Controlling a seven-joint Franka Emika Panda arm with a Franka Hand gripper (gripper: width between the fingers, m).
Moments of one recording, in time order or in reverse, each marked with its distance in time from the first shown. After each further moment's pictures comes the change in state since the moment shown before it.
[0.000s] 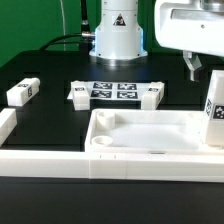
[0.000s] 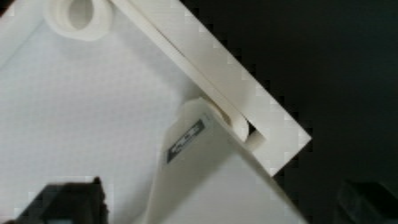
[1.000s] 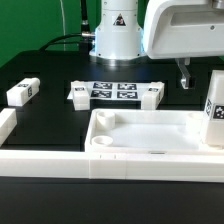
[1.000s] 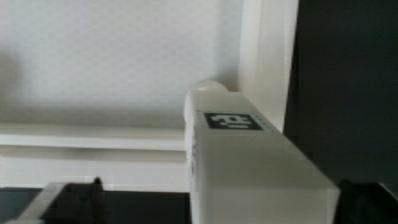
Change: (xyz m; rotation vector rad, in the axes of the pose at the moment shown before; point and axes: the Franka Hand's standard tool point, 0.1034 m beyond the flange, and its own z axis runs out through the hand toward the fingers) arm 0.007 0.007 -0.001 -0.075 0.030 -0.798
